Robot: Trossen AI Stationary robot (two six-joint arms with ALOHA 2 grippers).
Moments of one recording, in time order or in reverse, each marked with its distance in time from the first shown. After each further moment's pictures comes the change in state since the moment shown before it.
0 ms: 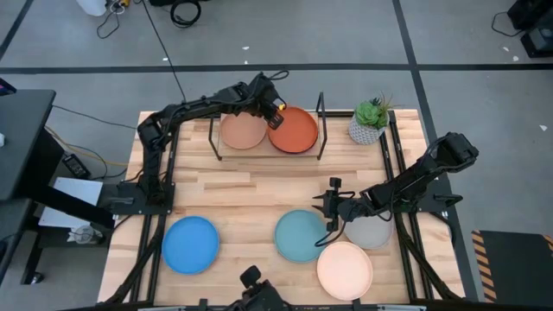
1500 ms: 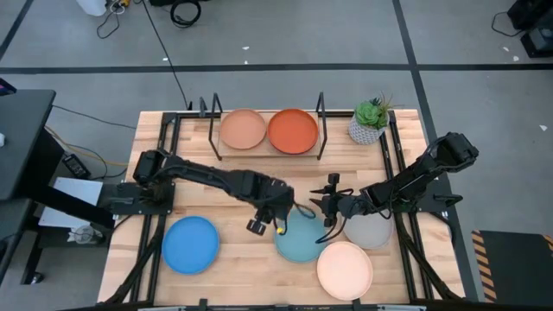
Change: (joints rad) left arm -0.768 -0.055 -0.016 -0.410 0.013 0.356; right arm -0.029 0.000 0.000 0.098 0.074 -0.232
